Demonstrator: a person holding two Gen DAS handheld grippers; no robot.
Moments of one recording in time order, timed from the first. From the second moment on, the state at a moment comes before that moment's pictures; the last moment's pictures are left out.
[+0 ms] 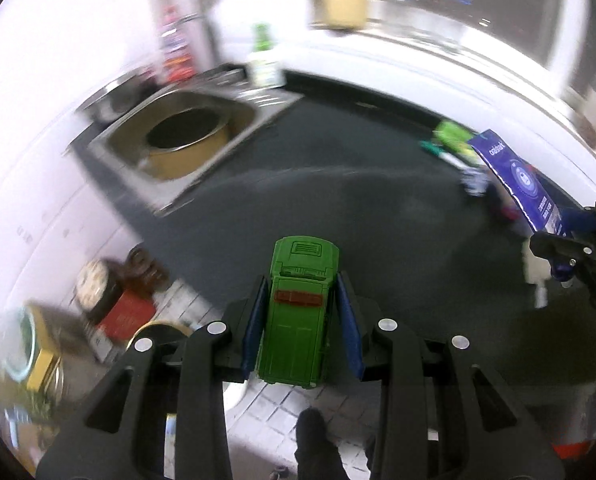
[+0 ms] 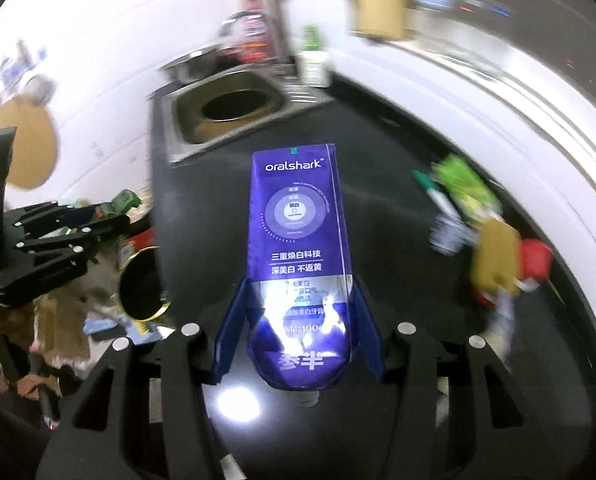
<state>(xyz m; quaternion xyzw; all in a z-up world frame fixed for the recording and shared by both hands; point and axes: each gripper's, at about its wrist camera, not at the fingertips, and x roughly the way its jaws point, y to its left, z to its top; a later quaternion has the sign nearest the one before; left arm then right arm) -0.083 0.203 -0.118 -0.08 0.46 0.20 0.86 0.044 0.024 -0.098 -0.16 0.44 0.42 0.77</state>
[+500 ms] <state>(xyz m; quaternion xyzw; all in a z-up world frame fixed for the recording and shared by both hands) -0.268 0.350 -0.183 -0.21 0.45 0.35 0.80 -0.102 0.273 -0.148 -0.22 0.47 0.59 0.62</state>
